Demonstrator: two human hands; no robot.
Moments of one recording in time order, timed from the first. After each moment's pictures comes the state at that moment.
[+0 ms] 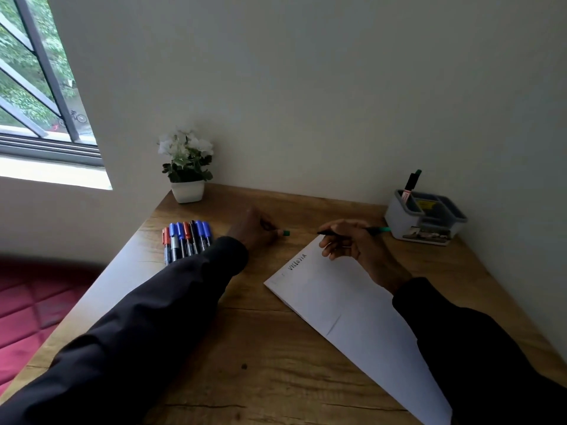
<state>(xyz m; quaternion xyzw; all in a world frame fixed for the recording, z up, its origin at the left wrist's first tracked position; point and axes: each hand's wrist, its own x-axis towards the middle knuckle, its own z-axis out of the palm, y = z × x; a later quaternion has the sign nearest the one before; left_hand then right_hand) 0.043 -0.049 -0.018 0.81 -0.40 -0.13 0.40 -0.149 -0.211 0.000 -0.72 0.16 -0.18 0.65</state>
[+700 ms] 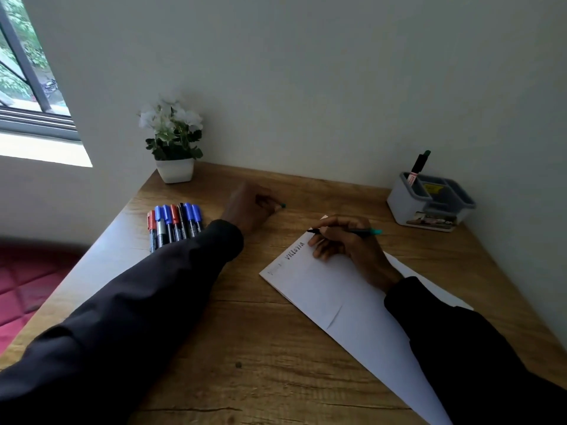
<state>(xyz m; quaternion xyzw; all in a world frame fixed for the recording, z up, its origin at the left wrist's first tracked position) 0.042 -0.055 -0.015 0.79 -0.41 -0.04 0.44 -0.141 -0.211 -0.034 -0.74 0.13 -0.19 0.63</state>
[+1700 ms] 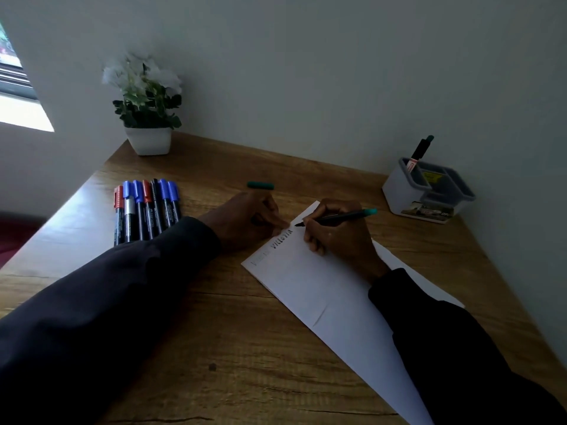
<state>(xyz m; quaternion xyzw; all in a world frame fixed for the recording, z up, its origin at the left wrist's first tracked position) 0.019 -0.044 -0.021 0.73 -0.56 -0.20 0.34 -0.131 -0.212 -0.040 -0.84 0.13 -0.24 0.47</state>
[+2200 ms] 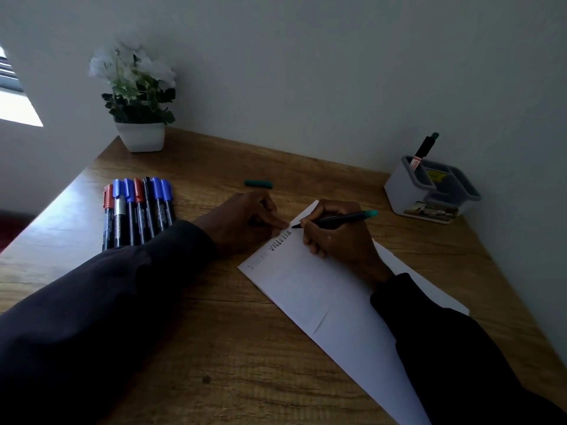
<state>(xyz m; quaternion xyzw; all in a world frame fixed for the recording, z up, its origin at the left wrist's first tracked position) 0.019 -0.044 -0.024 0.72 -0.57 -0.19 0.35 -0.131 -0.210 -0.037 -0.85 0.15 -0.20 0.47</state>
